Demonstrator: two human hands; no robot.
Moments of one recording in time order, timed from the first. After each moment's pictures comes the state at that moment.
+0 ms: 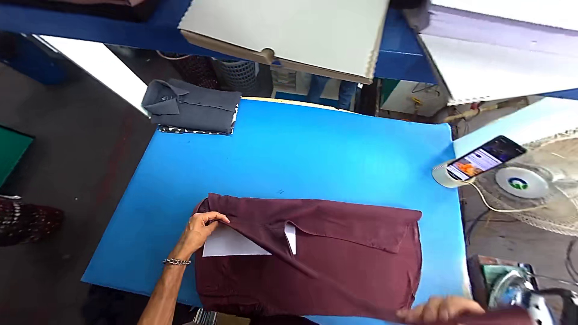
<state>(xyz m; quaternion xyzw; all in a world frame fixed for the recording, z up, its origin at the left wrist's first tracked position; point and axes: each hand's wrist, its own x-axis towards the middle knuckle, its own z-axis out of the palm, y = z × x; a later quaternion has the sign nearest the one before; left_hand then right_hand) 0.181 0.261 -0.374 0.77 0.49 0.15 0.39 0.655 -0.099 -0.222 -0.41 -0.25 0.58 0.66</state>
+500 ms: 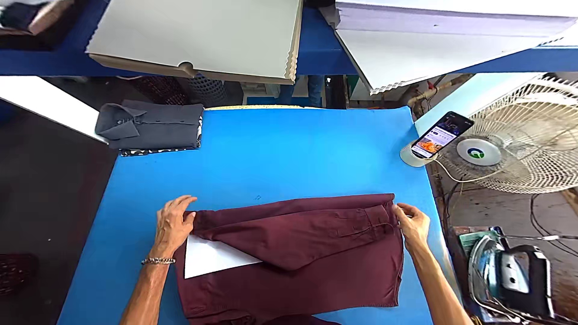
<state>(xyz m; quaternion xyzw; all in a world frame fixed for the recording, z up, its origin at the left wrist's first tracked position) 0.223 0.320 -0.352 0.85 0.50 0.08 0.16 0.803 -0.026 -0.394 -0.87 -0.15 0.21 0.43</state>
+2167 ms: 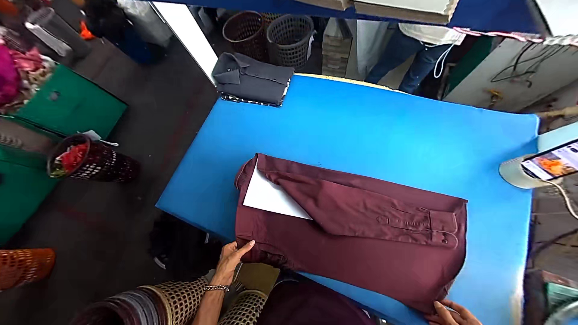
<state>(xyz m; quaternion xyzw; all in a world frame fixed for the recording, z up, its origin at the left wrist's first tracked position) 0.133 0.011 -0.402 0.37 0.74 0.22 0.52 0.688 -0.222 -0.388 -0.83 -0.14 0.40 0.36</state>
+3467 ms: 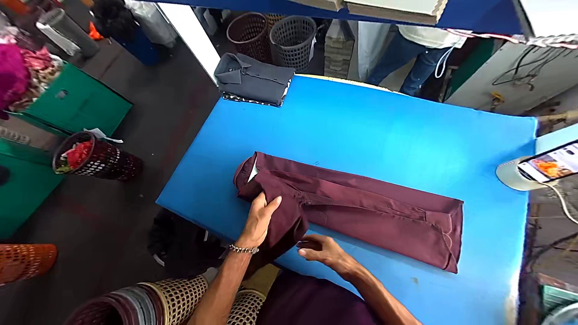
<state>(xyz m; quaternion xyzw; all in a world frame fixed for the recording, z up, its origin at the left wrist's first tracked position) 0.283 0.093 -0.288 0.48 0.57 0.36 0.57 0.496 -0.004 -0.359 -0.42 -0.39 0.77 0.28</state>
